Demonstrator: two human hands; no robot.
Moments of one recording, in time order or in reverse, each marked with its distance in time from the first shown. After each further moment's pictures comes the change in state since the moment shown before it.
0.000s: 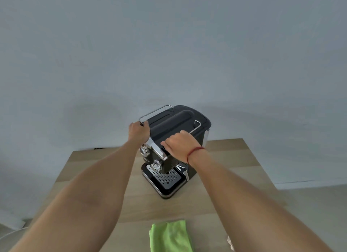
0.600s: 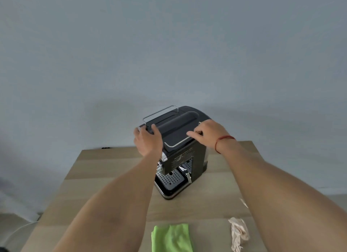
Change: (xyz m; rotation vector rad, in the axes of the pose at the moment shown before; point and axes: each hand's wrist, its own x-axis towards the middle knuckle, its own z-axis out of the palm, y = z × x) left_hand -0.038 0.001 0.030 -0.040 0.351 -0.037; right_hand -0.010 0.089 0.016 0.395 0.033 0.256
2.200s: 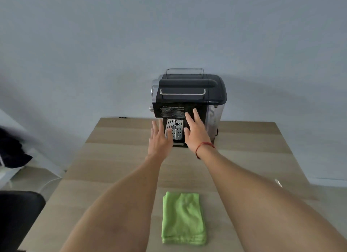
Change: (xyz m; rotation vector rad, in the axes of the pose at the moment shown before) left_hand -0.040 -0.090 -0.012 0.217 -0.445 0.147; right_hand -0.021 -0.089 0.108 0.393 0.066 0.203
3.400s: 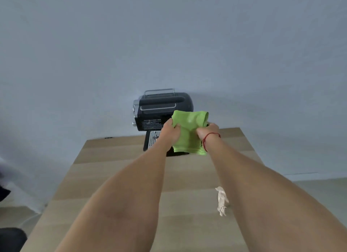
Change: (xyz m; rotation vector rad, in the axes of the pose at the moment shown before) left_hand -0.073 0.129 -0.021 -0.401 -0.169 0.063; right_hand -0.082 -0.003 -0.125 0.691 0.247 0.684
